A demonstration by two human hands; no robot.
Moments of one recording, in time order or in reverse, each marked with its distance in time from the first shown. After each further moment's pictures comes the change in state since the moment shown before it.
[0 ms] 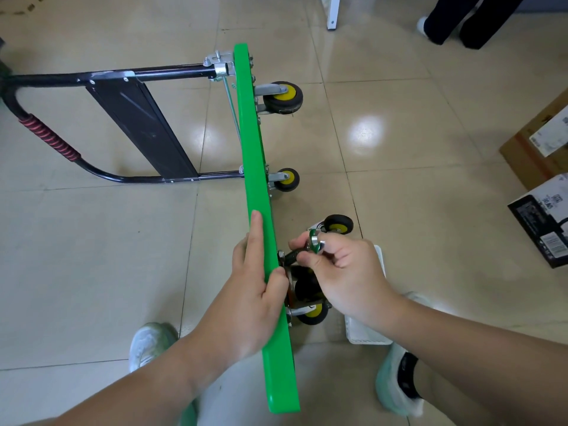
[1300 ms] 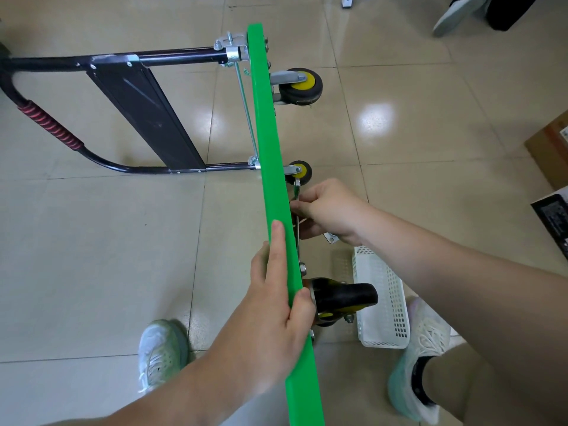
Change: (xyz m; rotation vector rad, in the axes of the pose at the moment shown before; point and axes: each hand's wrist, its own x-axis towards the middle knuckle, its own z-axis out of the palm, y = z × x) left_hand -0.002 0.003 -0.012 0.042 -0.119 -0.020; right_hand 0.129 0.009 0.027 -0.008 -0.317 0.501
